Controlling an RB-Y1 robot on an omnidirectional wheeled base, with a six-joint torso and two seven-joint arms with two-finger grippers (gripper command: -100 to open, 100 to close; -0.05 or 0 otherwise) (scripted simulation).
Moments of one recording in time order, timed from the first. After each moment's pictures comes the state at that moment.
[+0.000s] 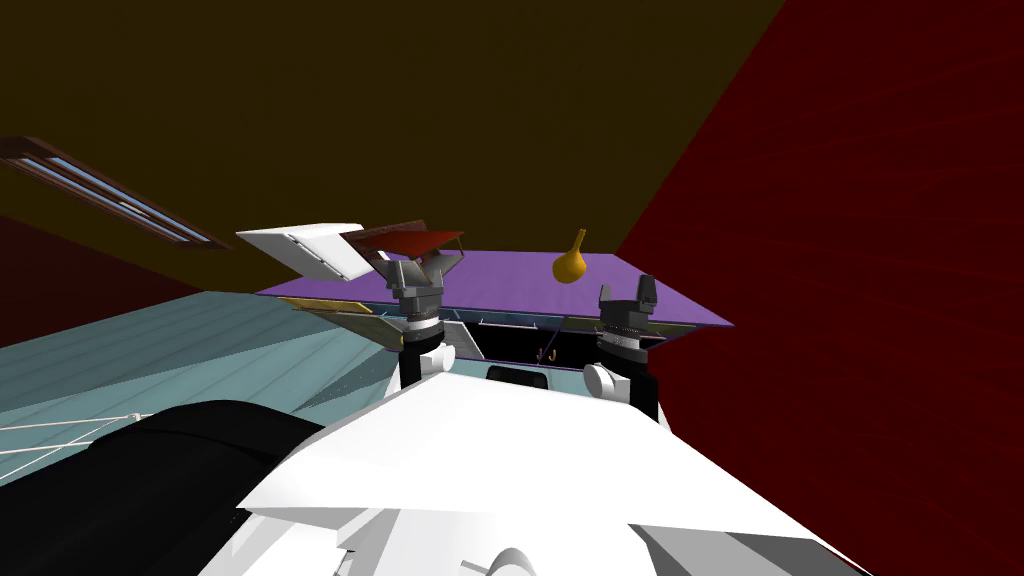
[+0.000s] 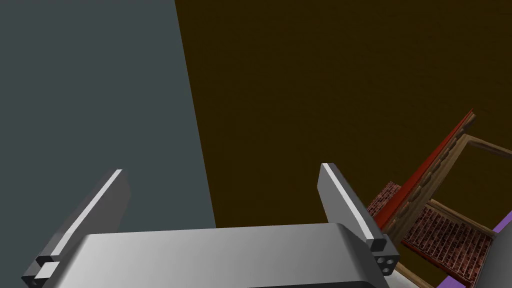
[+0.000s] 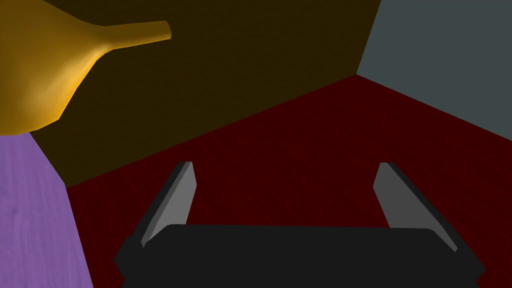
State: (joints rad) left arm 0.51 -0.04 0.06 -2.31 0.01 -0.62 0.14; right arm 0.48 -0.03 0.06 -2.28 -0.12 -0.47 0.08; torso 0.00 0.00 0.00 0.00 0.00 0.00
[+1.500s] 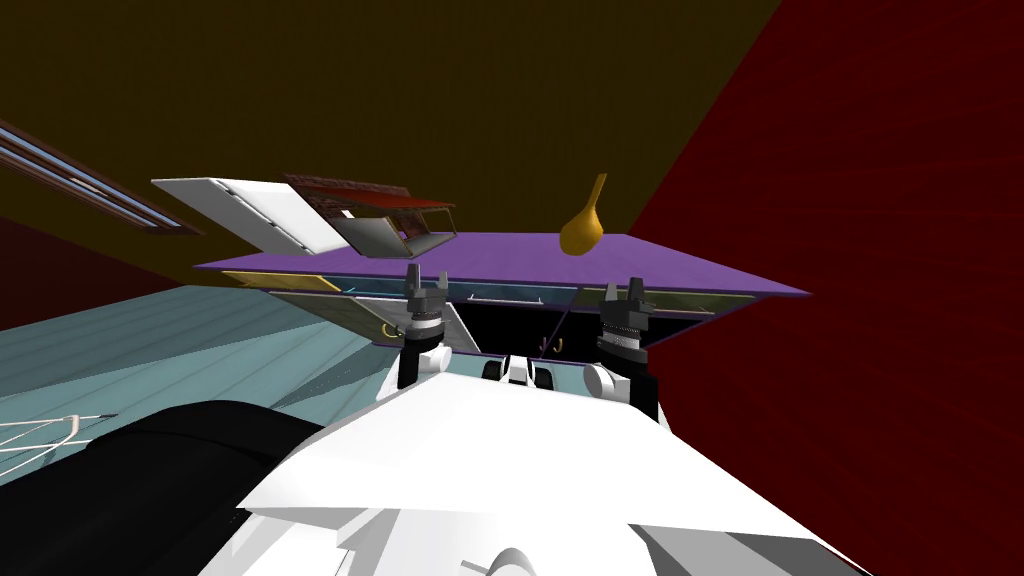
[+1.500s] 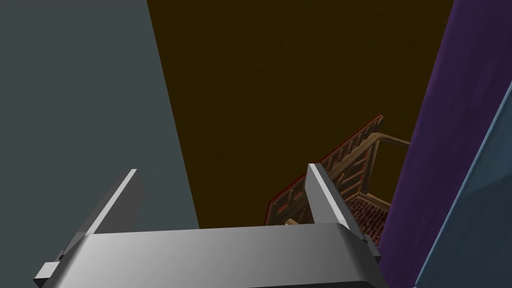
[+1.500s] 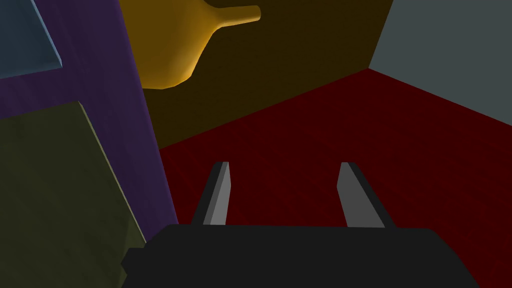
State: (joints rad) left arm 0.50 0.10 0.06 -2.27 0.01 -0.62 0.14; right arm 0.48 -0.03 0.06 -2.28 -0.12 -0.47 0.08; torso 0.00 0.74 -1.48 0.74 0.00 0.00
